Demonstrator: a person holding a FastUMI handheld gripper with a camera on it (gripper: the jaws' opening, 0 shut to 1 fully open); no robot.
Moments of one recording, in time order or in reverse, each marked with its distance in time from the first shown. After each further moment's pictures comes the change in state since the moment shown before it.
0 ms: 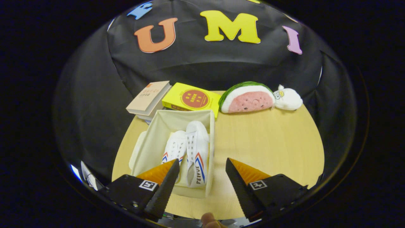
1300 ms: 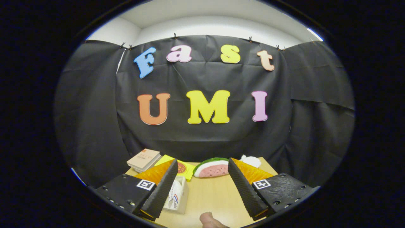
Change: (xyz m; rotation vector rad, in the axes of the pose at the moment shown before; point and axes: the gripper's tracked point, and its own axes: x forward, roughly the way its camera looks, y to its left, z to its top) arm -0.237 -0.075 0.099 -0.005 -0.694 -0.108
